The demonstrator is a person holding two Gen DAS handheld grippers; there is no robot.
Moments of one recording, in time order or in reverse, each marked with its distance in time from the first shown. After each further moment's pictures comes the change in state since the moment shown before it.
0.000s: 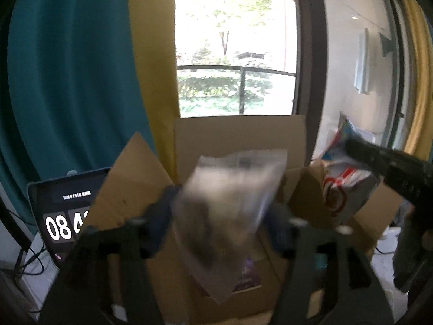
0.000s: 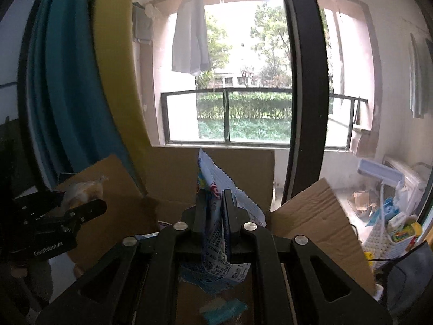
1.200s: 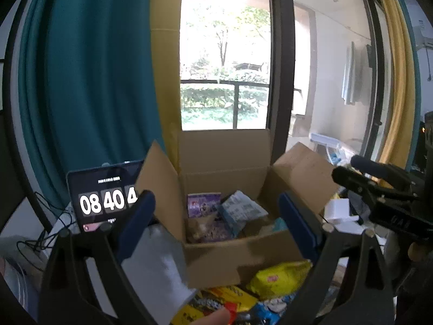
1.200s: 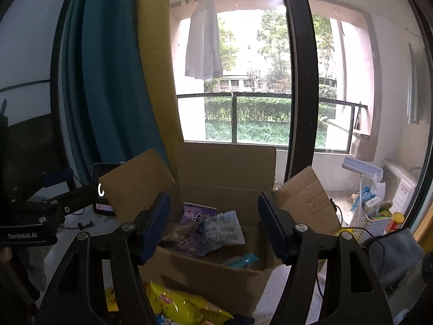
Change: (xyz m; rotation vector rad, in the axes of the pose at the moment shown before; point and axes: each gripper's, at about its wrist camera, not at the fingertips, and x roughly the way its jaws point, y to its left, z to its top) left arm -0.157 -0.018 -0.024 -0.007 -0.055 -0.029; right arm -0.129 0.038 -0.016 -0.024 -0.016 0.021
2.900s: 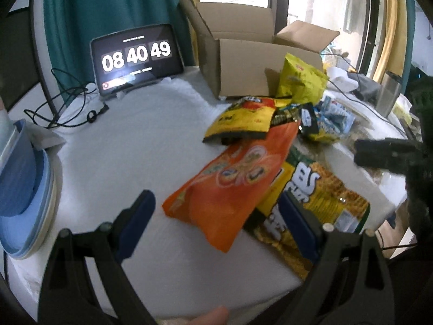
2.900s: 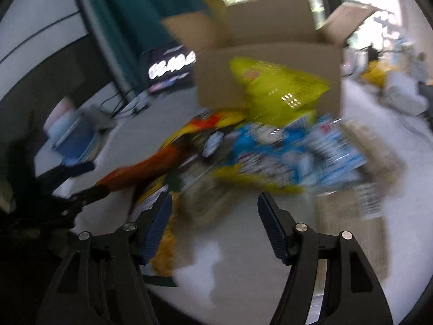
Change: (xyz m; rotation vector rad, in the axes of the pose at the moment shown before) left arm -0.087 0.071 -0.234 0.053 0.392 -0.014; right arm -0.054 0.087 -0.206 0.161 0.478 0.280
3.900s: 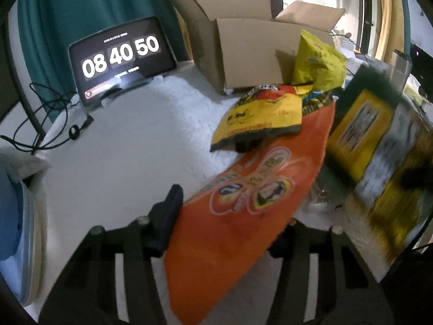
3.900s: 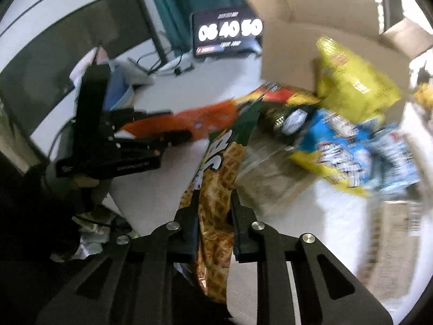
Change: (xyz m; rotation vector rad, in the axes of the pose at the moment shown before) left arm 0.070 0.010 0.017 0.099 0.020 0.009; right arm 0.019 0.049 -0.001 -0.185 0.113 0.072
